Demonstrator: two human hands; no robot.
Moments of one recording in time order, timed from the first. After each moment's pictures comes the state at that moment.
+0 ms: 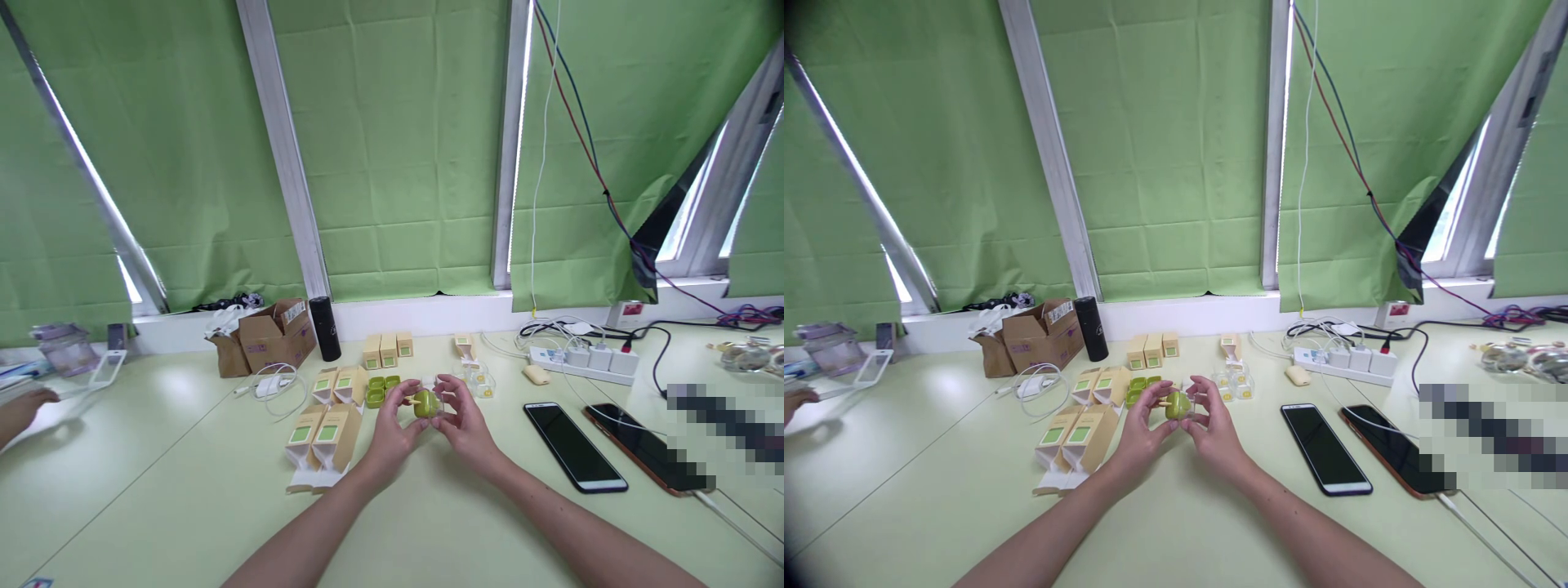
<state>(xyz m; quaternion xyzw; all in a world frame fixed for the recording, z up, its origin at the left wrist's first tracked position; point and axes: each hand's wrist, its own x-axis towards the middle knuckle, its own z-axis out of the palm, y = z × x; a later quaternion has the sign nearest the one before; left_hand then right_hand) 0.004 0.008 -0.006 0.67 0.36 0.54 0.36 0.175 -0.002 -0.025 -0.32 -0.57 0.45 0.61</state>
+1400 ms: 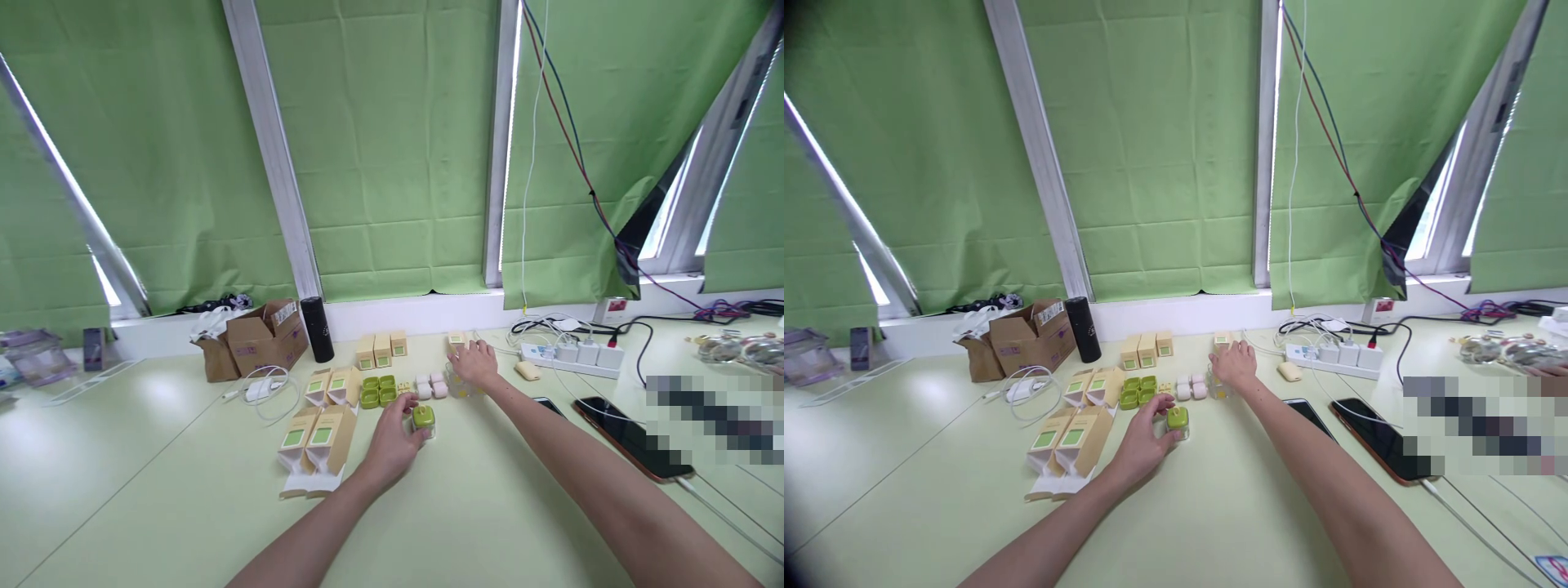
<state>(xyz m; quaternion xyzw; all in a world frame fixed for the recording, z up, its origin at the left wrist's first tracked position) 0.002 0.014 -0.026 0.72 0.47 0.42 0.28 0.244 0.130 0.006 -0.74 -0.66 -0.02 0.16</state>
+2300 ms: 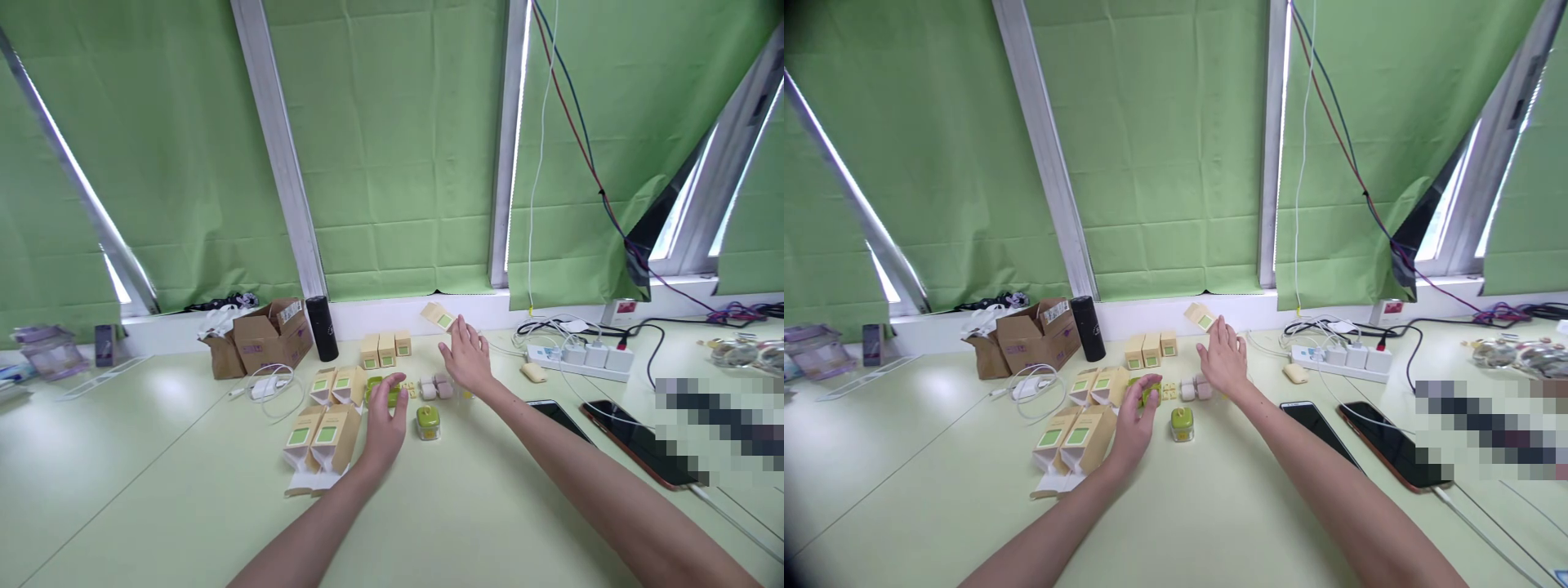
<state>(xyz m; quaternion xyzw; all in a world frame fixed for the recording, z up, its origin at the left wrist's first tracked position) -0.003 0.023 -0.011 0.65 0.43 0.57 0.24 0.208 0.105 0.028 -0.68 -0.68 -0.07 0.26</state>
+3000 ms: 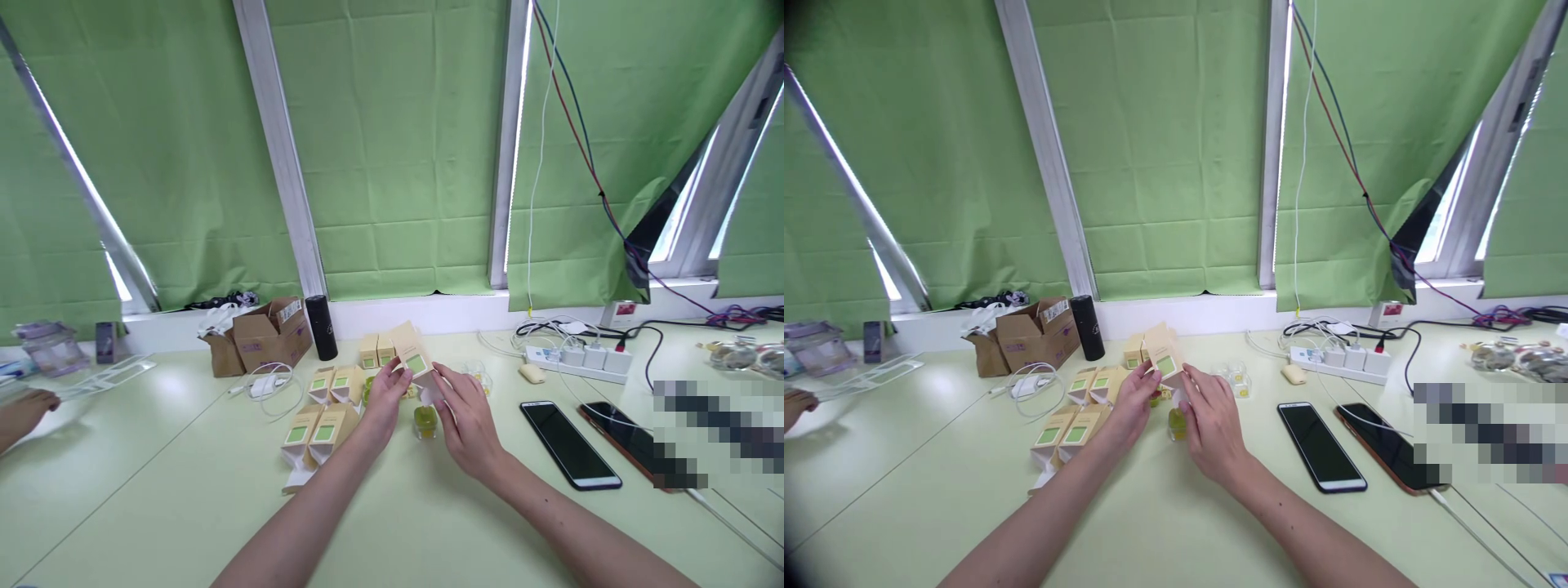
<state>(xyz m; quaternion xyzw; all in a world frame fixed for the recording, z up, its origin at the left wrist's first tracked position) 0.013 0.035 0.033 0.50 0.32 0.59 0.55 0.183 -0.016 0.008 -0.38 -0.76 -0.13 0.50</state>
